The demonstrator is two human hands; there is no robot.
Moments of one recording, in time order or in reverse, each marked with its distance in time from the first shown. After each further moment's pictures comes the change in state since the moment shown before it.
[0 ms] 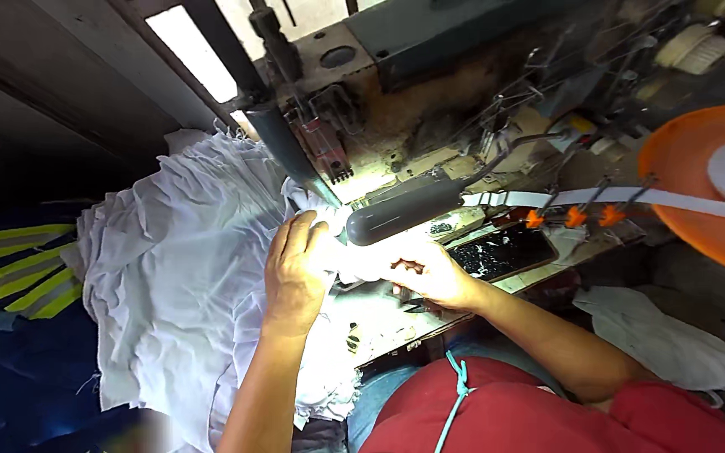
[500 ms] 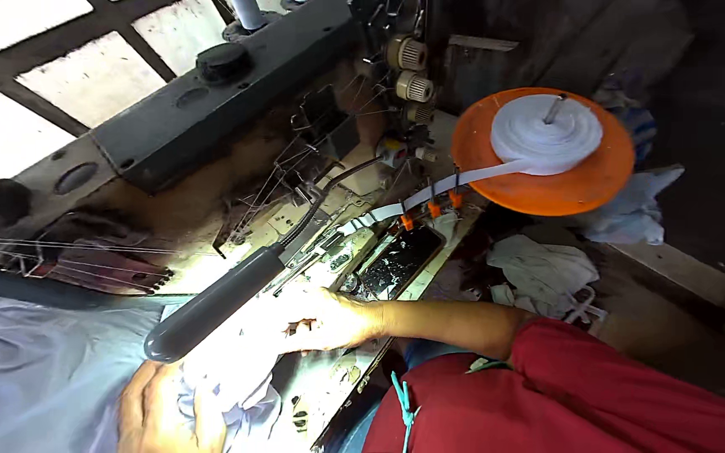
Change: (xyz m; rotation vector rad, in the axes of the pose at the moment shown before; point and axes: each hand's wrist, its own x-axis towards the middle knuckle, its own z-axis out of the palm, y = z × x) left_hand -0.022 0.011 -0.049 -0.206 -0.285 -0.134; right_hand 0.007 0.007 0.008 -0.088 0.004 -0.254
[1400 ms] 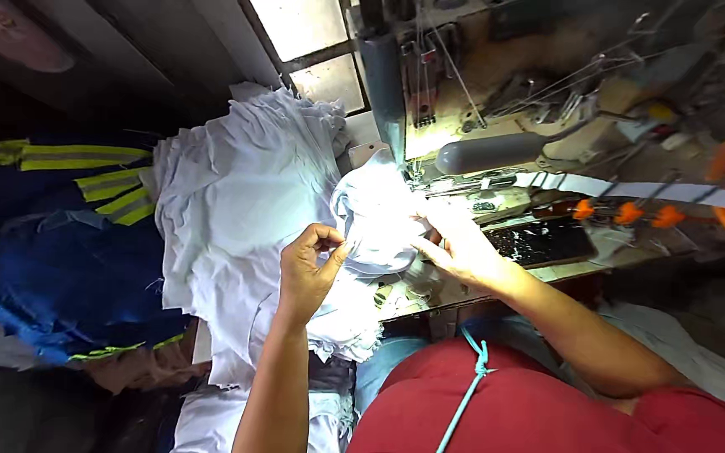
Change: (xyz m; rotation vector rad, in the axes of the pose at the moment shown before) left_hand -0.044 -0.034 0.011 -0.550 0.271 -0.165; right_hand 0.002 -0.027 0.008 -0.513 -0.070 0.110
